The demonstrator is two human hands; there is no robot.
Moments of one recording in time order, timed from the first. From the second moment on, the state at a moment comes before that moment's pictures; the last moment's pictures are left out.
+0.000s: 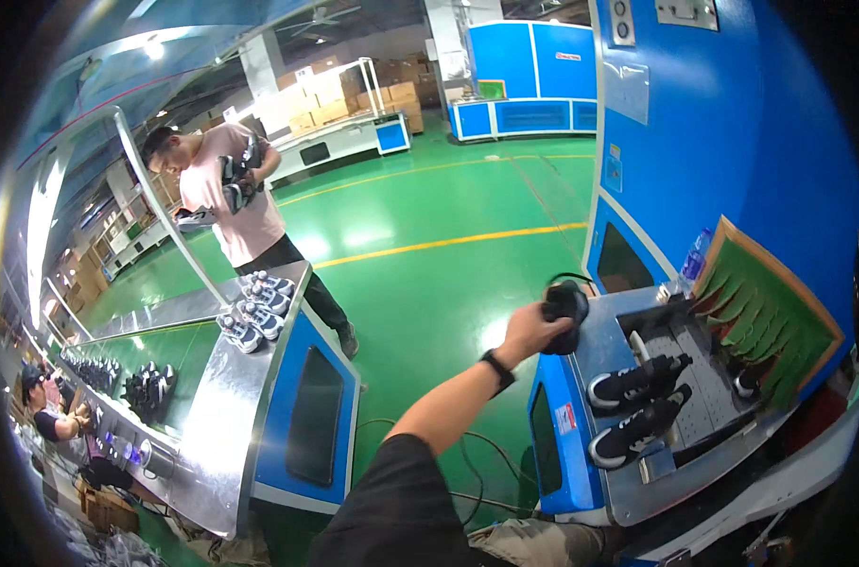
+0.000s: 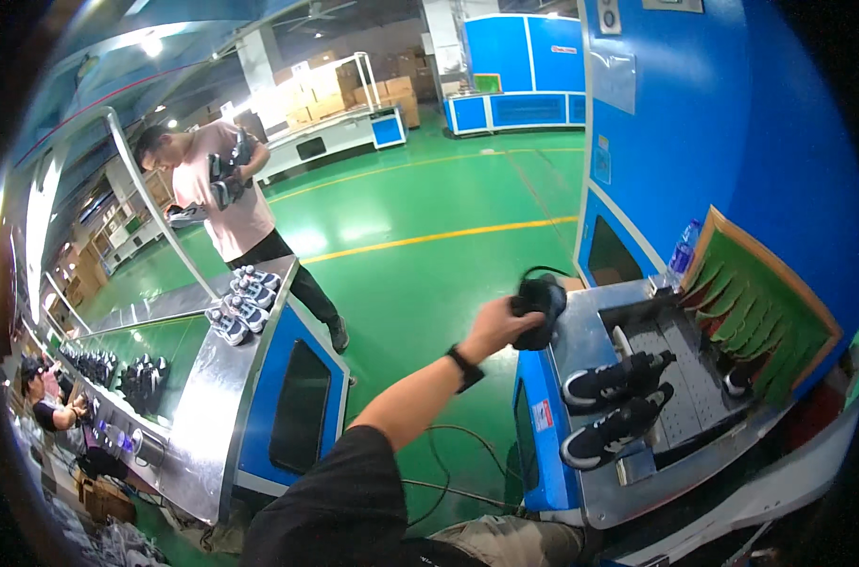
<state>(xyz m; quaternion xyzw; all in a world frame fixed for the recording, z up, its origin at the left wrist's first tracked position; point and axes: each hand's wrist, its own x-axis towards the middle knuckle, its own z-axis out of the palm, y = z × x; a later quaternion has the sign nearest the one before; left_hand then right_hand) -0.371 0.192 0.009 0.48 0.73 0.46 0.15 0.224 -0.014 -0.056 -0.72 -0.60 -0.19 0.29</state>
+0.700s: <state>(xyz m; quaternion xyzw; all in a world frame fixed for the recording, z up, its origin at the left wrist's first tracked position) -0.700 -0.342 -0.090 -0.05 0.91 0.35 -0.20 0.237 -0.005 -0.071 -0.68 -0.65 -0.18 0.29</state>
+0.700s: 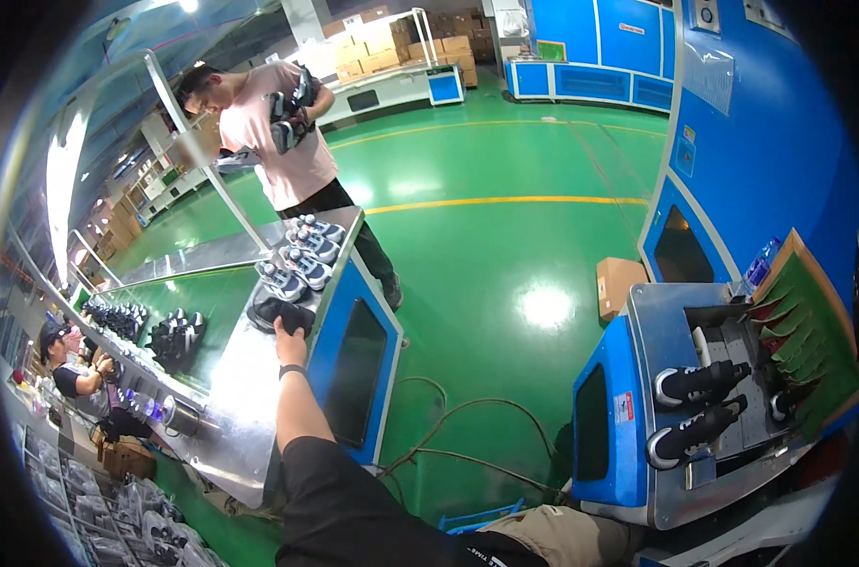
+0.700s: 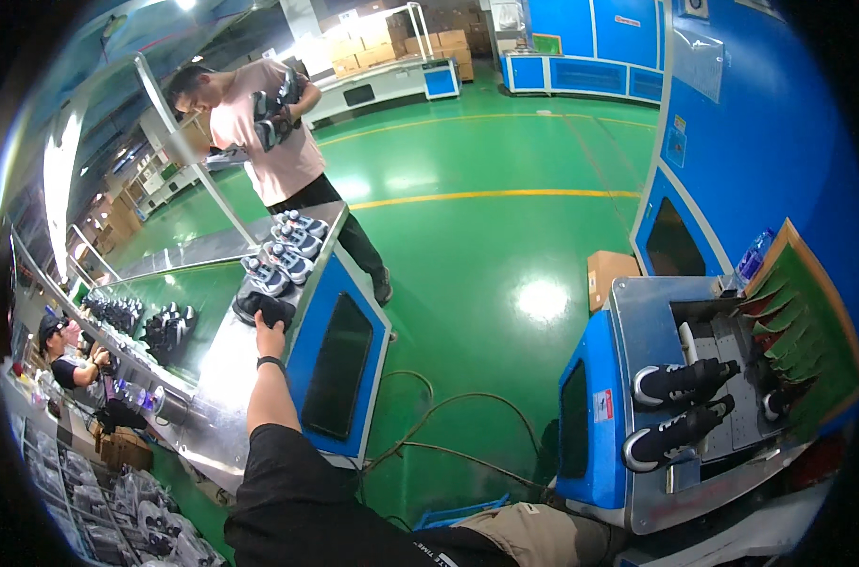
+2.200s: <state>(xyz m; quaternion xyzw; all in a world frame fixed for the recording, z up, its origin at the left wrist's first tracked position) -0.159 0.225 0.013 0.74 0.57 0.31 0.16 0.229 -0.012 -0.050 -0.70 -0.57 -0.10 0.41</state>
